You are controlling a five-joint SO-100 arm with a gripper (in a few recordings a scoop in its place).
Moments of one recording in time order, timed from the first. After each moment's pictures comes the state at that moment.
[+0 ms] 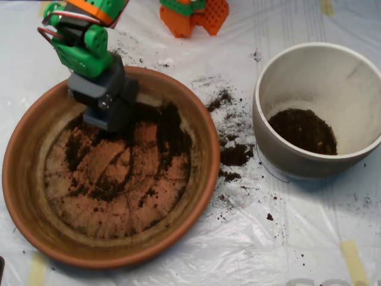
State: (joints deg) arm 37.2 81.8 105.5 65.7 -11.2
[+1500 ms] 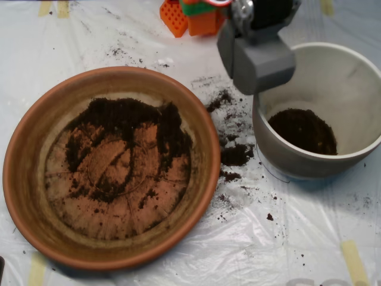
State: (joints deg) arm -13.9 95.9 61.2 96.0 -8.0
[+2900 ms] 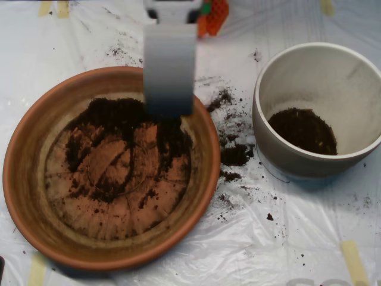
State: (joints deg) arm 9.9 103.4 68.6 93.8 -5.4
